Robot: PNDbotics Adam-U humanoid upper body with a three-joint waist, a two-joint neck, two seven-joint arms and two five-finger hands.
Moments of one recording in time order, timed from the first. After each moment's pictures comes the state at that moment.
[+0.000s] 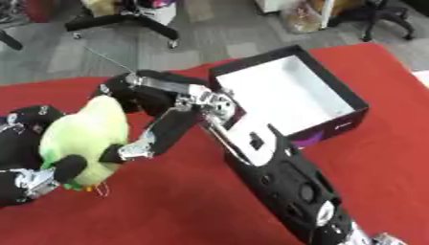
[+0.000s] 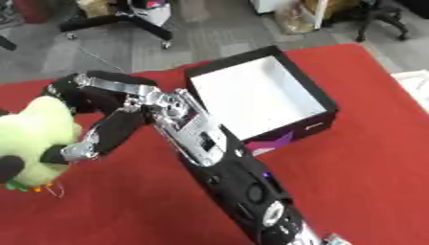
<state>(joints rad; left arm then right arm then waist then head) -0.58 0.38 -0.26 -1.77 0.50 0.10 -0.30 -0.98 -0.15 0.31 -1.49 -0.12 0.06 0.62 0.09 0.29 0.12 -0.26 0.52</state>
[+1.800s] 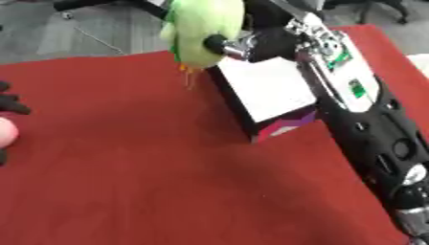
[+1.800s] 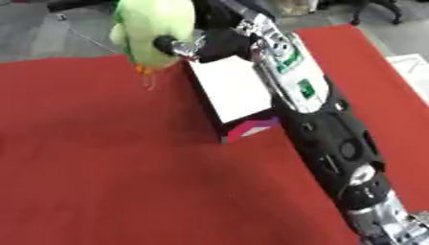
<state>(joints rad) -0.36 0.59 -0.11 -1.80 0.44 -0.04 -0.12 -0.91 -0.47 0.12 -1.51 -0.20 0.07 0.33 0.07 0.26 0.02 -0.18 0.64</state>
